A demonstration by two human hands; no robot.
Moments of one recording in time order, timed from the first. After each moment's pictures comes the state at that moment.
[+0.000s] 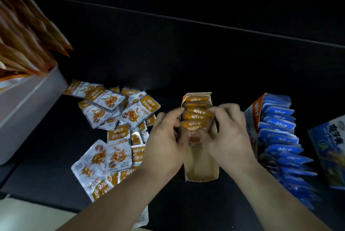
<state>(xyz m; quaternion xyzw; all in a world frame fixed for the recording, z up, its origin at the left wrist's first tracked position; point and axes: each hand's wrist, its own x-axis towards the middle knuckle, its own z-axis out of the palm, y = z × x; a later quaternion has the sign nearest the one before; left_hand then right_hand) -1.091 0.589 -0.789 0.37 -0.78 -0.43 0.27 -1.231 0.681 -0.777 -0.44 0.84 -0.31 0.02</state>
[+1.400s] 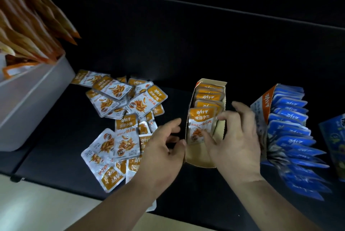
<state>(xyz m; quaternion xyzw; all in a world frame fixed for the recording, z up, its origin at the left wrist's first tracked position) -1.047 0.608 -0.810 0.42 -0.68 -0.56 0.22 -1.201 0.698 -0.791 -0.42 0.86 -0.29 -0.08</state>
